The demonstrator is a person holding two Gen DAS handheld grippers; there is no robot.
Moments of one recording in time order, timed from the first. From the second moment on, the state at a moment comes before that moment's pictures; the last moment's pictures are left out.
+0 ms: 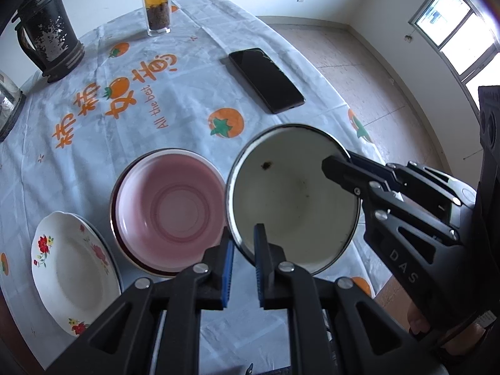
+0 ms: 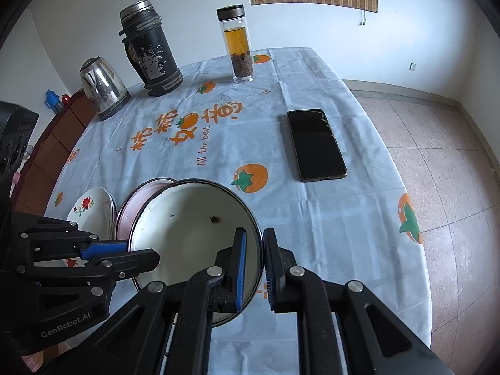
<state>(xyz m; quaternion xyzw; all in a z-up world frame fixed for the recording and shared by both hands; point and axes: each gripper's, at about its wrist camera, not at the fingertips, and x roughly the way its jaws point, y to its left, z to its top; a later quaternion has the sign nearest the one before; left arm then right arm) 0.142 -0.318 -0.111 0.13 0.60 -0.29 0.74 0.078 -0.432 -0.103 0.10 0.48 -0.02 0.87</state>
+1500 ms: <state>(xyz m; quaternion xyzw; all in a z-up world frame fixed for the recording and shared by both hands) 0.145 -0.241 -0.107 0.09 0.60 -0.24 0.76 0.098 -0.362 -0.099 0.06 0.48 0.03 0.87</state>
